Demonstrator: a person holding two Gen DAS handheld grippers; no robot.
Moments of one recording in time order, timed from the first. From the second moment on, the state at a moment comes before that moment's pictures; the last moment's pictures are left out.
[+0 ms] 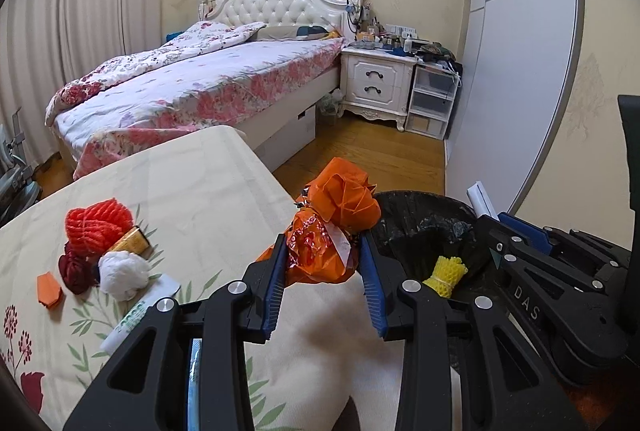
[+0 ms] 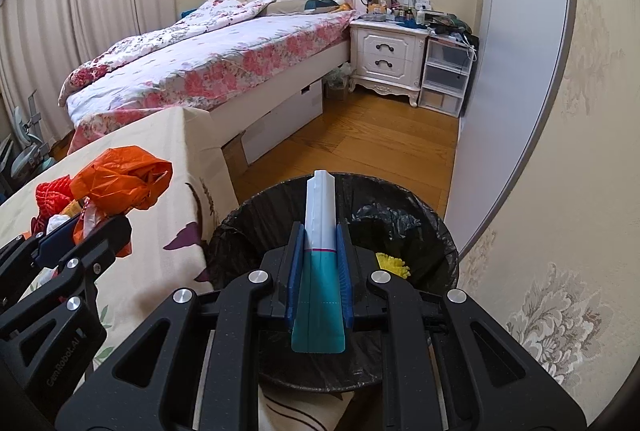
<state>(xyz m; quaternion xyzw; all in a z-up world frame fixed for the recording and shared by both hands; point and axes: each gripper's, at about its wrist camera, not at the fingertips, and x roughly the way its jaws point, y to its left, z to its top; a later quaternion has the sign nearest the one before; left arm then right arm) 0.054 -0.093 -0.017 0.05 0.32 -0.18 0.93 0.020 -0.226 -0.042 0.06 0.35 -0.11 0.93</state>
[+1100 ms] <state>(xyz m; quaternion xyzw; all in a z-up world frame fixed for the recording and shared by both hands) 0.096 -0.128 -0.041 0.06 0.35 -0.18 0.92 0.040 -0.264 -0.066 0.10 0.36 -0.14 0.92</state>
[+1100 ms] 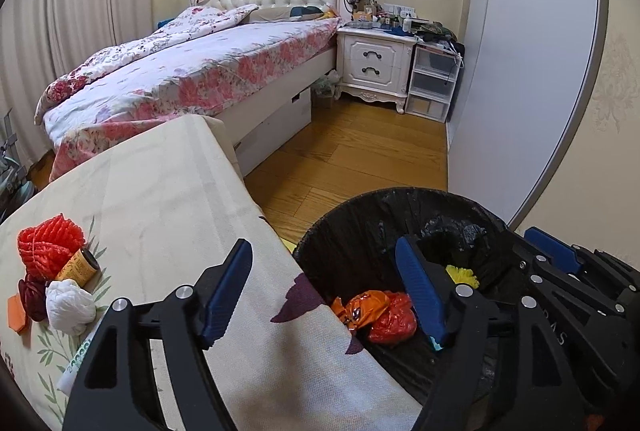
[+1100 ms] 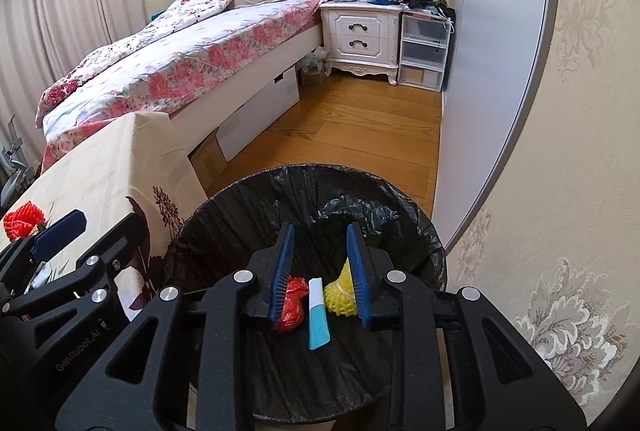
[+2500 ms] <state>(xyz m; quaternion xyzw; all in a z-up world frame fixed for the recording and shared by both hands) 0.012 0.098 -0.037 0.00 0.36 0.02 0.93 0.008 -0.062 -0.053 0.00 0.39 0.06 0.92</state>
